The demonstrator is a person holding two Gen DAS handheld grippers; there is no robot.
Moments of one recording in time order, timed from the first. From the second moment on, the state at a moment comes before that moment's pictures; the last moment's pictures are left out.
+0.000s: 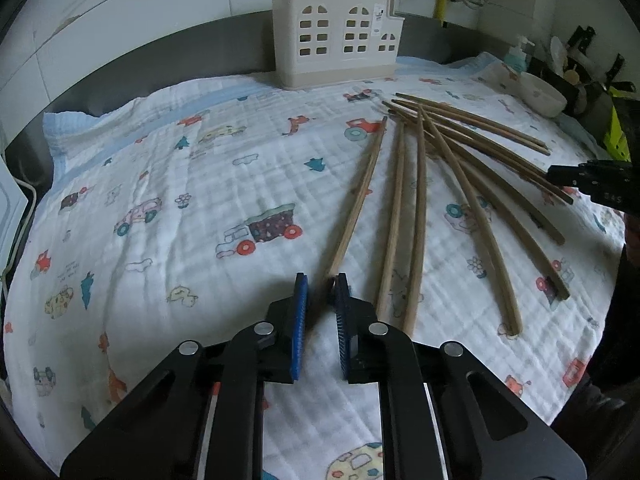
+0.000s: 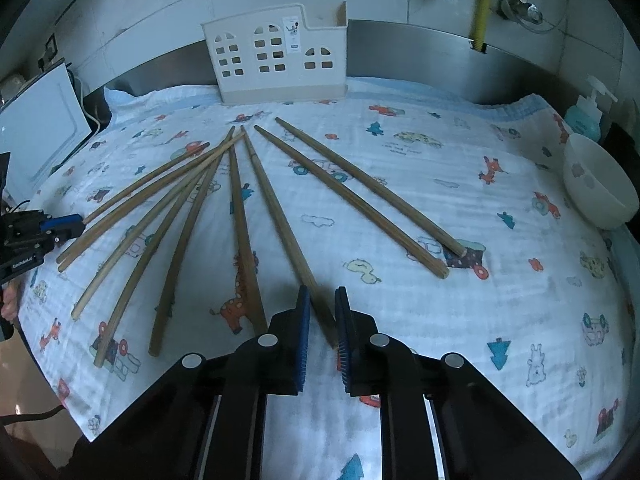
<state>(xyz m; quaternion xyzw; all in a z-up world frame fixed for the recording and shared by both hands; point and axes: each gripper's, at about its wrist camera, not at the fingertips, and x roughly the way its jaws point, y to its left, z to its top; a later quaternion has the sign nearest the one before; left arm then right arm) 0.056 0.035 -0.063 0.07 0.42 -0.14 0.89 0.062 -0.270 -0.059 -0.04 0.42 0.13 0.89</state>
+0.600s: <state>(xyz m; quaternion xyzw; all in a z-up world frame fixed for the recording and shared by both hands) 0.051 0.029 -0.063 0.09 0.41 -0.13 0.90 0.054 -0.263 -0.056 -0.05 0.41 0.14 0.90</state>
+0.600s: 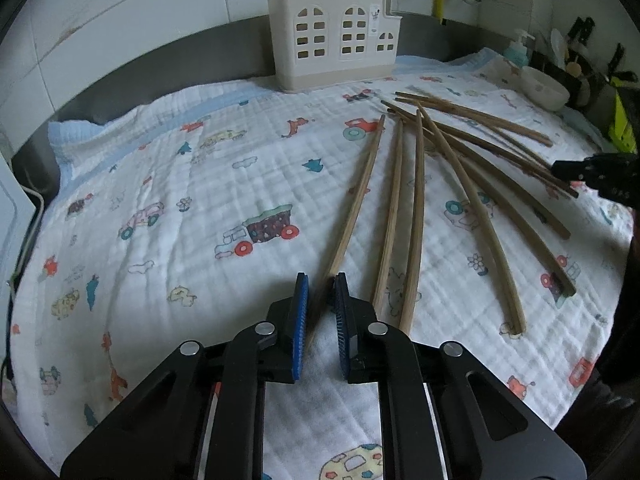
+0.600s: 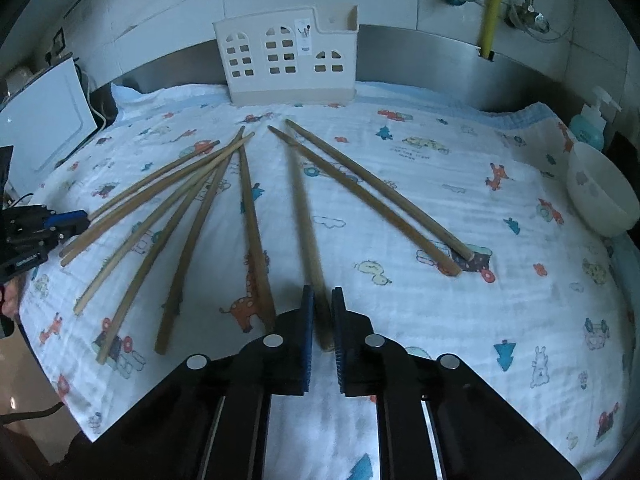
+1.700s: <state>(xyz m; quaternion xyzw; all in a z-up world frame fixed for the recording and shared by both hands) 0.046 0.018 -0.060 0.09 0.43 -0.10 0.89 0.012 -0.263 0.023 0.03 0.30 0.13 0.95</state>
